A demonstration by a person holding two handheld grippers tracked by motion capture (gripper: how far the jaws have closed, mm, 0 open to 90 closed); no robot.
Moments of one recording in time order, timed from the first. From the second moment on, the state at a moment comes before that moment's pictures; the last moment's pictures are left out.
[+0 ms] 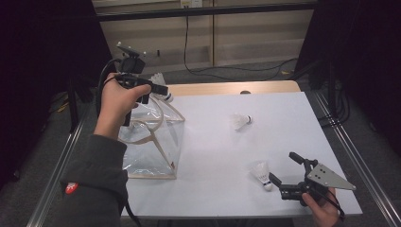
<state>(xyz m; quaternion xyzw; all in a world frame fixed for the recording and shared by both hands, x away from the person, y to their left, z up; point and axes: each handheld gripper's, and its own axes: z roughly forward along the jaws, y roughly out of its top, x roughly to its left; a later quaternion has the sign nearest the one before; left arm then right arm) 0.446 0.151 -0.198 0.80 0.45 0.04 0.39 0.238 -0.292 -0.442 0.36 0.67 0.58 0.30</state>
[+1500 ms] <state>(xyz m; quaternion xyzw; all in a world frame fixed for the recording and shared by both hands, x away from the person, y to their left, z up) 0.454 0.170 -0.196 0.79 0.47 0.05 0.39 0.238 -0.294 -0.442 0.36 0.66 0.58 0.30</state>
